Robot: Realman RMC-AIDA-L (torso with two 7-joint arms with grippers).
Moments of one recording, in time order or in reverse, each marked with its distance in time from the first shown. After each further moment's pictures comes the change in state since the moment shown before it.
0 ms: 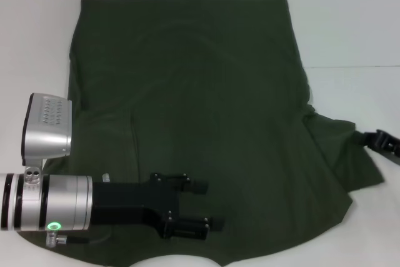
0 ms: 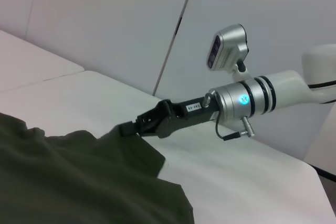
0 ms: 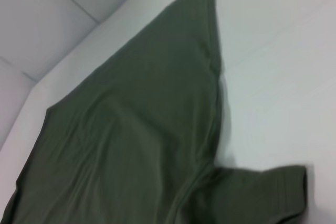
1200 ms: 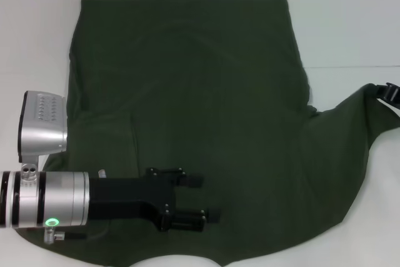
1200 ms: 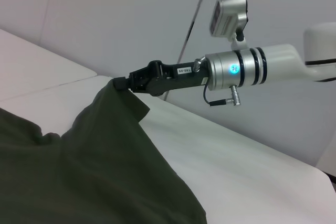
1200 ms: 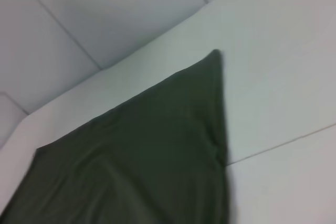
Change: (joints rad) left arm 0.001 0.002 -0.019 0.000 -0.002 -0.015 -0.001; right arm 0.098 -0.045 -0.006 -0.016 0.037 0.112 -0.062
